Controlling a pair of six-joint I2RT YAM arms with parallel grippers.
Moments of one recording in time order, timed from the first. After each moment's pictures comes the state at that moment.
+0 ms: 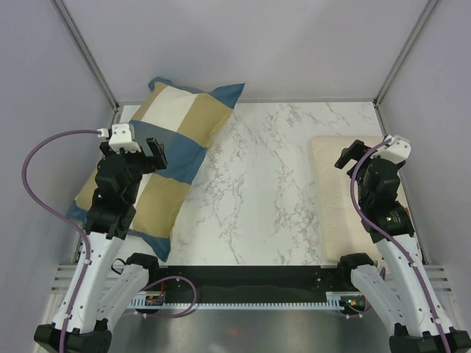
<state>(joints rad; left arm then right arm) -0.19 0.72 0.87 -0.26 -0.21 -0.11 0.15 0.69 0.77 -0.30 0.41 0.37</state>
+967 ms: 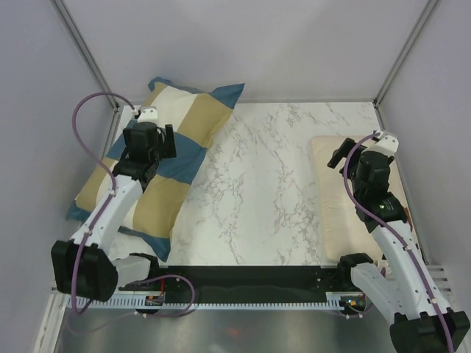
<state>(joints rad) -0.19 1.15 0.97 -0.29 -0.37 -0.09 0.15 0.80 0.77 -0.30 0.36 0.40</state>
